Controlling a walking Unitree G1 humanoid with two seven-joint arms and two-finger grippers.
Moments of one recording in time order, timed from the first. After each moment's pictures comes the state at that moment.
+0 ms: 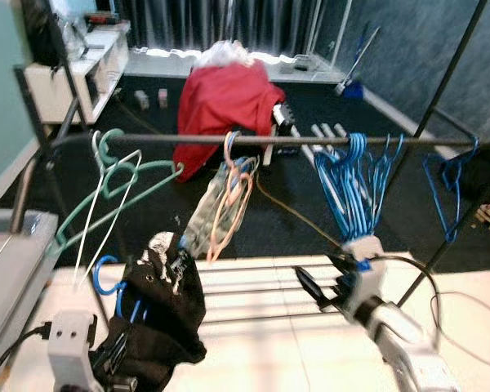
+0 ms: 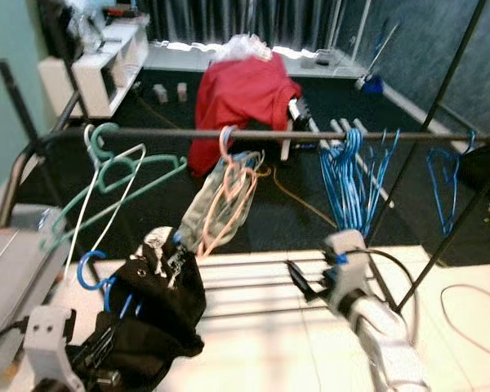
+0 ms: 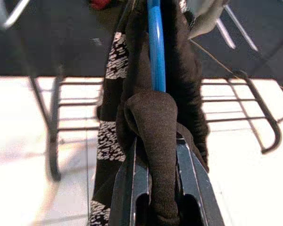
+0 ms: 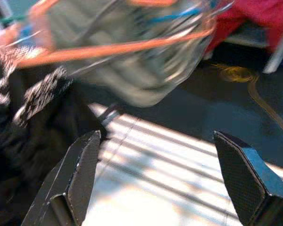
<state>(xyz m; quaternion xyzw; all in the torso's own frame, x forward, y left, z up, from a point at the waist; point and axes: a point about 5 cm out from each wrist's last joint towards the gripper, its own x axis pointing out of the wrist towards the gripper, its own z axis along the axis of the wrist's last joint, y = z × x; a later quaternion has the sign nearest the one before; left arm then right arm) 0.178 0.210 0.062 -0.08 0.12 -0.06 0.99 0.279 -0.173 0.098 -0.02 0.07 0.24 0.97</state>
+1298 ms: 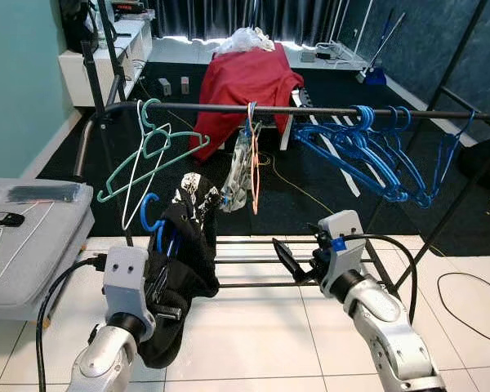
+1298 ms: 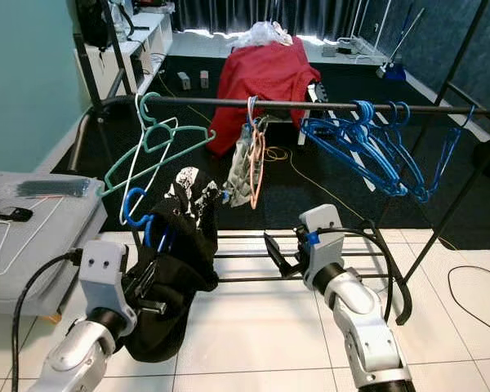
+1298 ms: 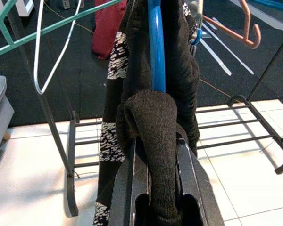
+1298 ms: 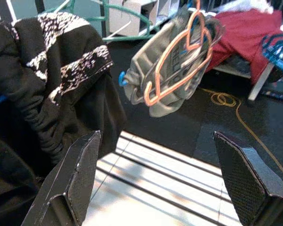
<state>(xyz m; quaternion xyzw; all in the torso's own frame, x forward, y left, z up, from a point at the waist) 0.238 0.160 0.116 -0.02 0.02 -0.08 1.00 0.290 -0.157 0.140 -0.06 0.00 0.21 0.98</state>
